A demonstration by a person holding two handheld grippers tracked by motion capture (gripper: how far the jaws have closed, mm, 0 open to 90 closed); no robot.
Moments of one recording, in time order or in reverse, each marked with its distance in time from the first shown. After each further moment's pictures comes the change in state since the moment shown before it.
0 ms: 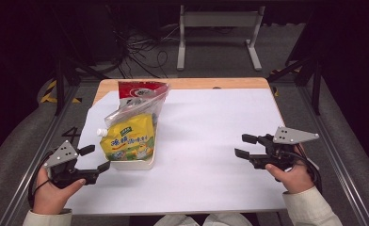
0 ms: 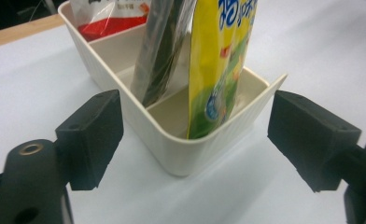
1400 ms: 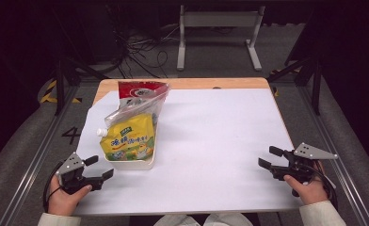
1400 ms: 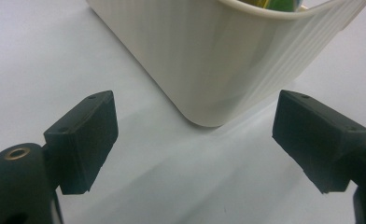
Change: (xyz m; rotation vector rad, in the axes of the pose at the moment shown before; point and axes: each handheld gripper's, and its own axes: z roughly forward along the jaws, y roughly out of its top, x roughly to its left) left arm 0.019 -0.066 0.040 0.003 -0.002 -0.111; right arm -0.038 -0.086 -0.041 0.024 -0.219 0.169
